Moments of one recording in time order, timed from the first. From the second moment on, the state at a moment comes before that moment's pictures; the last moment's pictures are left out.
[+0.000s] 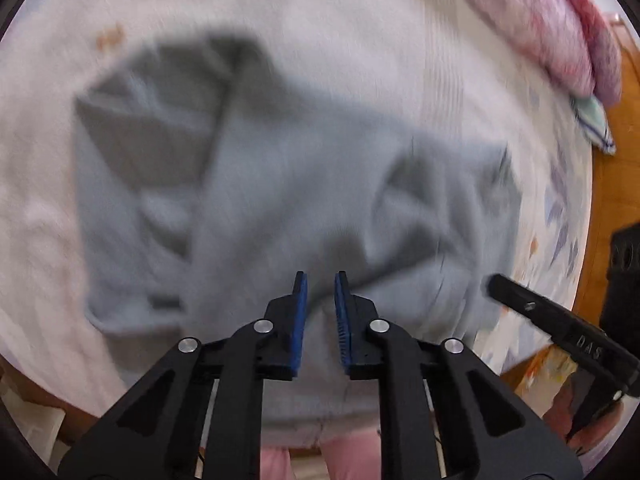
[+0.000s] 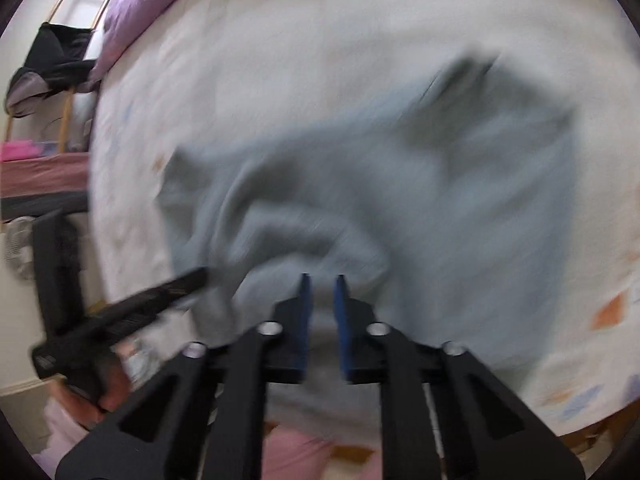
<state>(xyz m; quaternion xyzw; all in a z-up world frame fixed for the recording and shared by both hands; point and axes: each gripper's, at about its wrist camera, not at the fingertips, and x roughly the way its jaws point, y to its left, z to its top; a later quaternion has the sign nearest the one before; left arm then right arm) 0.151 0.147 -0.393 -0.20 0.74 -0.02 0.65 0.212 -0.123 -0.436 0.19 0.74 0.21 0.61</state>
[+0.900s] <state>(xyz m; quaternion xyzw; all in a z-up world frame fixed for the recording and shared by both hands) 0.041 0.155 -0.401 -0.11 0.78 0.05 0.62 0.118 -0.195 -0.451 0.13 0.80 0.09 0.58</state>
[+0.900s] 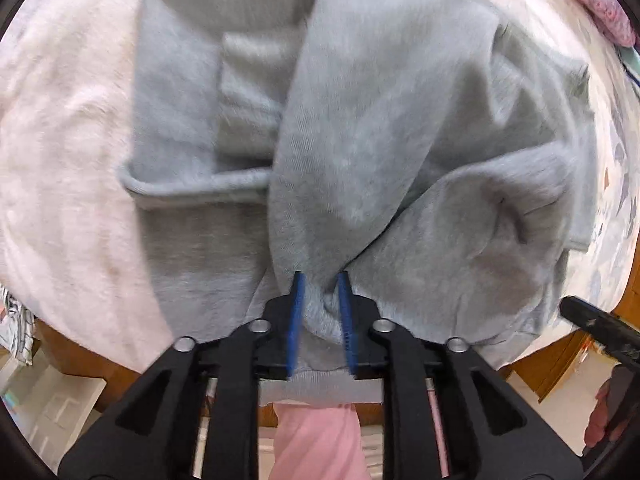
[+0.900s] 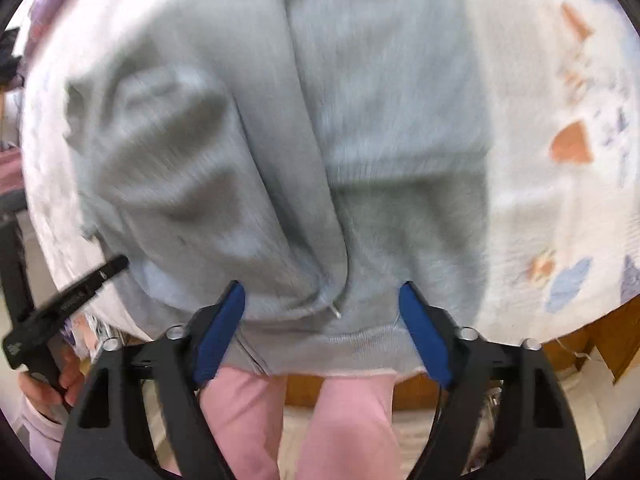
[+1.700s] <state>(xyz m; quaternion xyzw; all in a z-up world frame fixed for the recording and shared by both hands) 0.143 0.189 -0.370 -0.08 0.75 0.09 0.65 0.200 -0.220 -0.438 0.12 0.76 0.05 0.63</state>
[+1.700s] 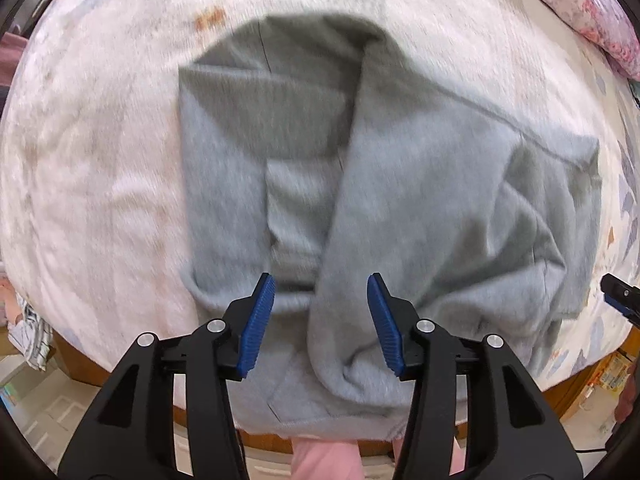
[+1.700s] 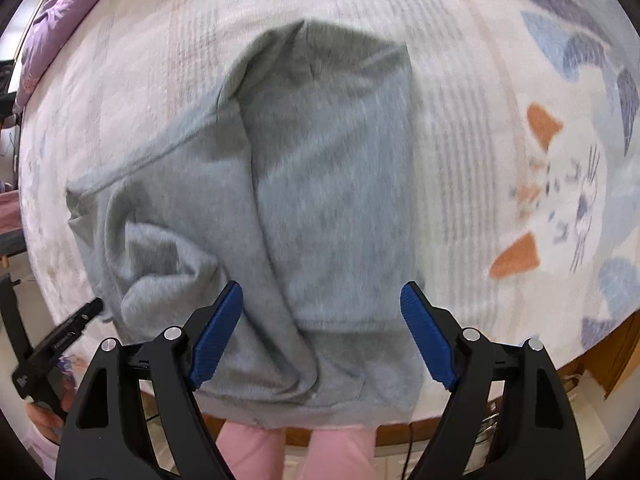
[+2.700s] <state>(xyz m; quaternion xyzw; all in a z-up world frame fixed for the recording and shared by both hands) 0.322 0.320 -0.438 -0.13 0.72 0.03 0.68 0.358 -0.239 -0.515 0.05 0.74 0.09 0.66</state>
